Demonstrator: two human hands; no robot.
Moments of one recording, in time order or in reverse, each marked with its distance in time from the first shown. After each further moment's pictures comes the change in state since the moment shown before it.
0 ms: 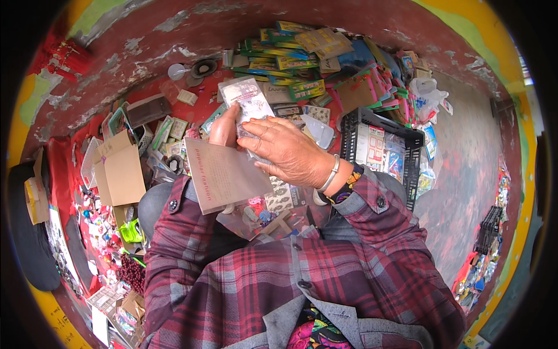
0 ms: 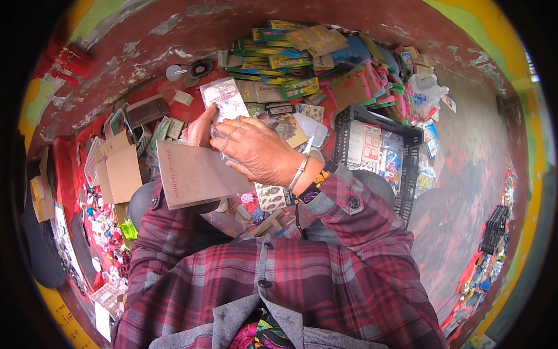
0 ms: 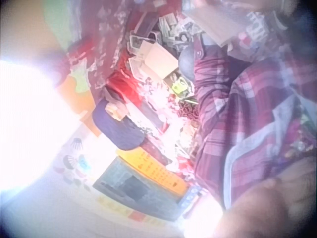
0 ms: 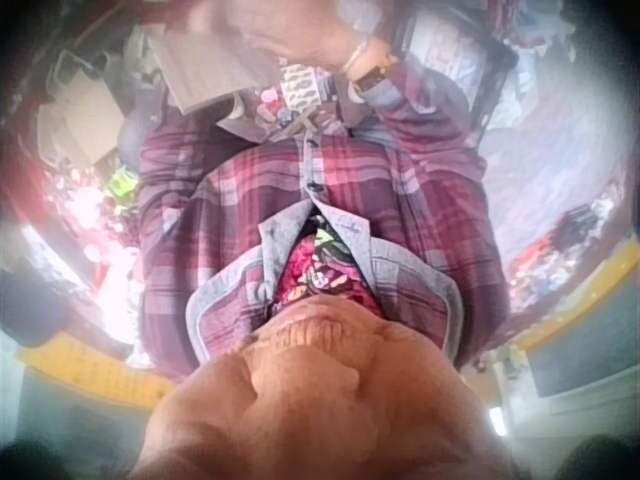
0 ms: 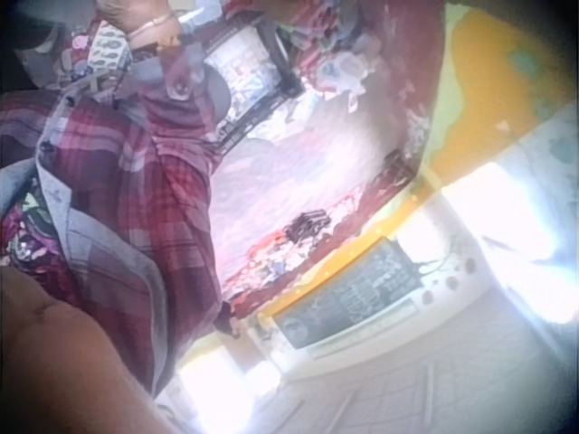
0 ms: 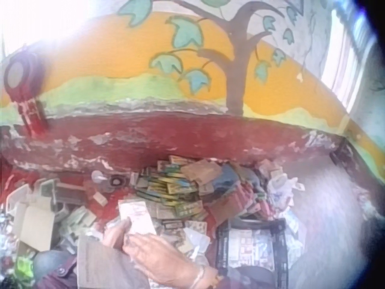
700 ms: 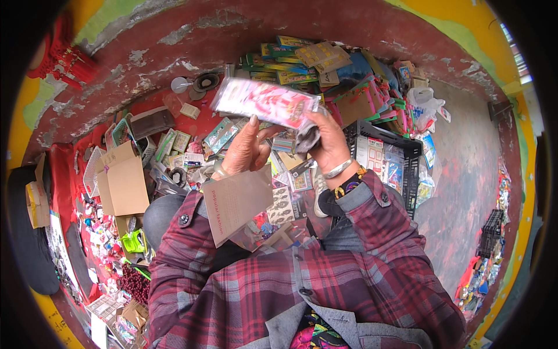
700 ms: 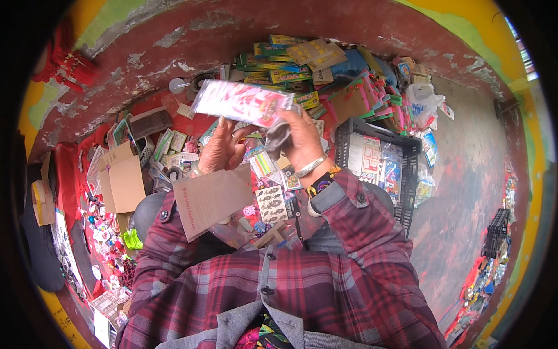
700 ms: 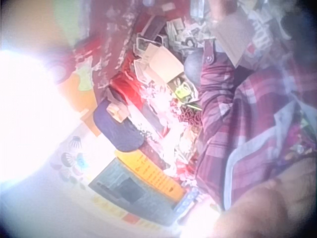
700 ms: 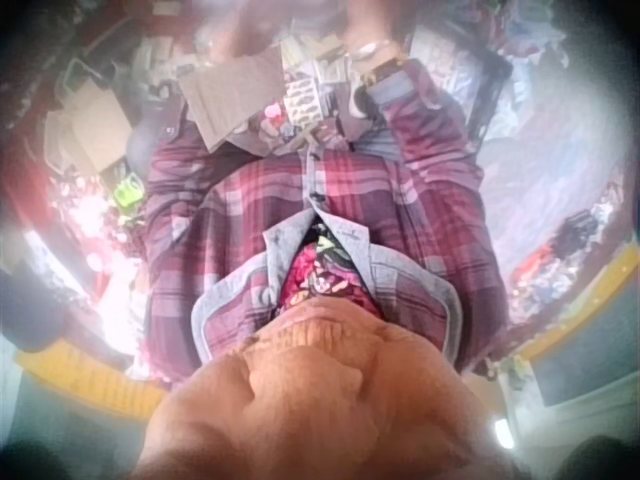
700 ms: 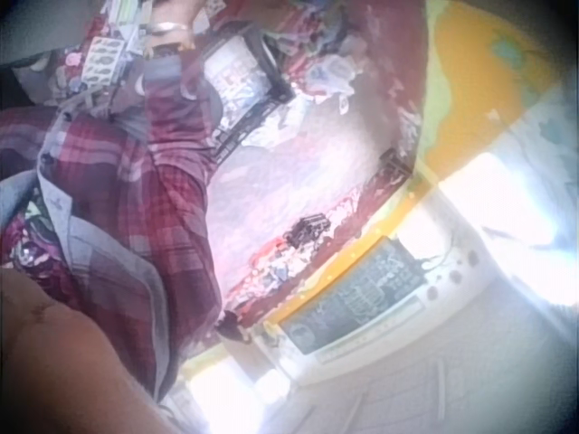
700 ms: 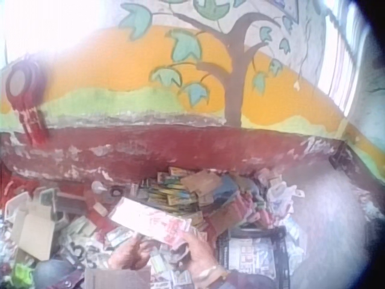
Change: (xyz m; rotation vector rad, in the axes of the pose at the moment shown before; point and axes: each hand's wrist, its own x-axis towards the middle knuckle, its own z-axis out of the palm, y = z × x) left_hand 0.002 -0.013 0.000 0.160 -0.422 0.156; right_hand -0.009 0.050 -0.002 1.649 0.875 0.903
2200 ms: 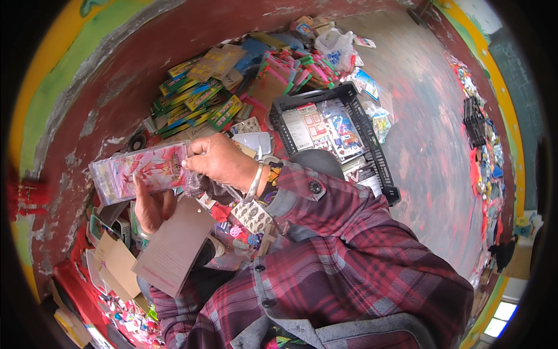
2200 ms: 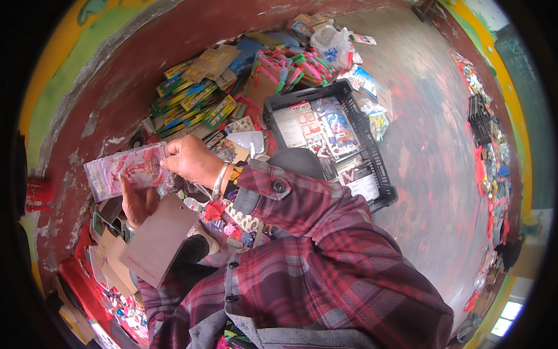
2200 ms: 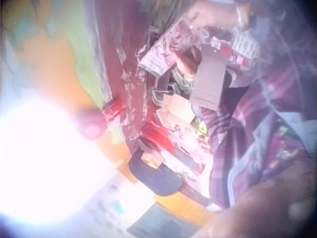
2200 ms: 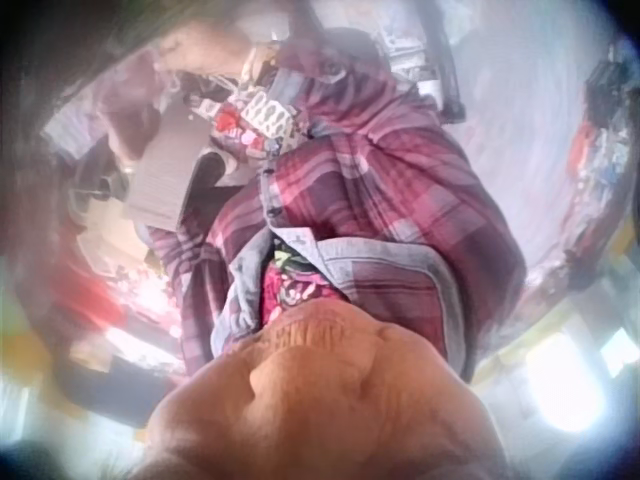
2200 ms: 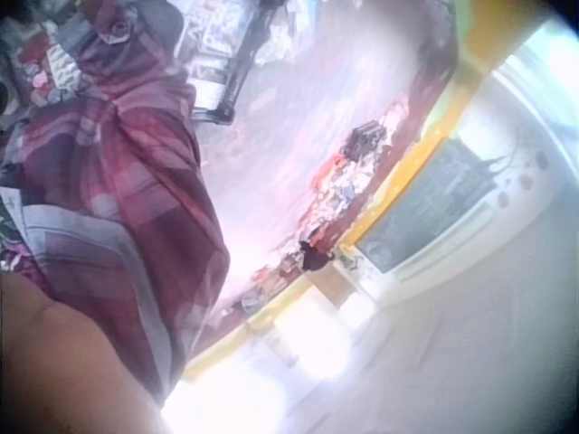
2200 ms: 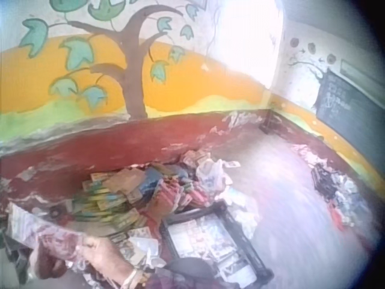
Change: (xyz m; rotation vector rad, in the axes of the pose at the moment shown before) left_hand -0.013 0.029 -0.008 -0.094 -0.242 0.039; right_hand -0.047 -0.021 0.014 -0.734 -0.221 -0.318
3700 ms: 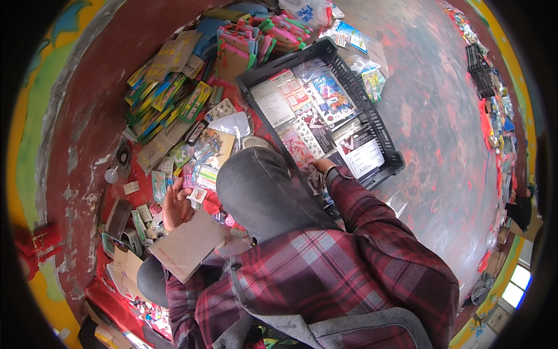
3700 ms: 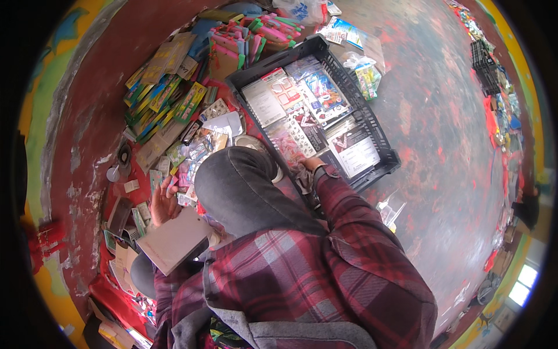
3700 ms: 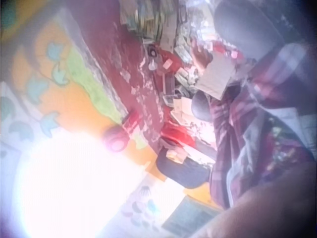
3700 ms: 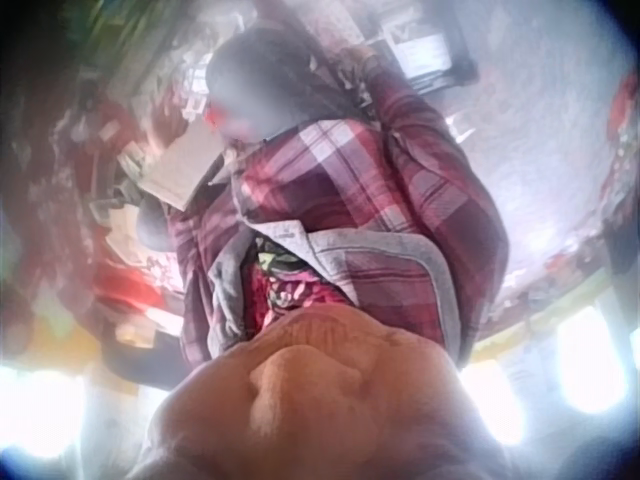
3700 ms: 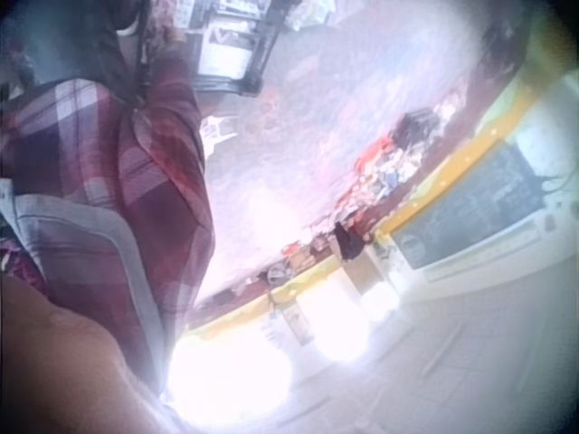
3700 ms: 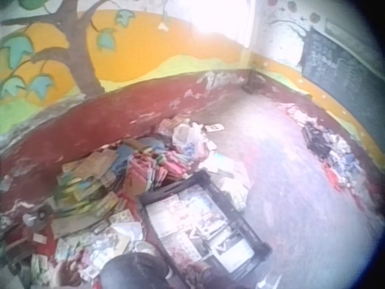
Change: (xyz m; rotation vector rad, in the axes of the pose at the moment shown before) left_hand 0.020 -0.122 -0.026 -0.018 0.116 -0.398; right_hand -0.301 0.387 -0.267 -0.931 0.098 0.579
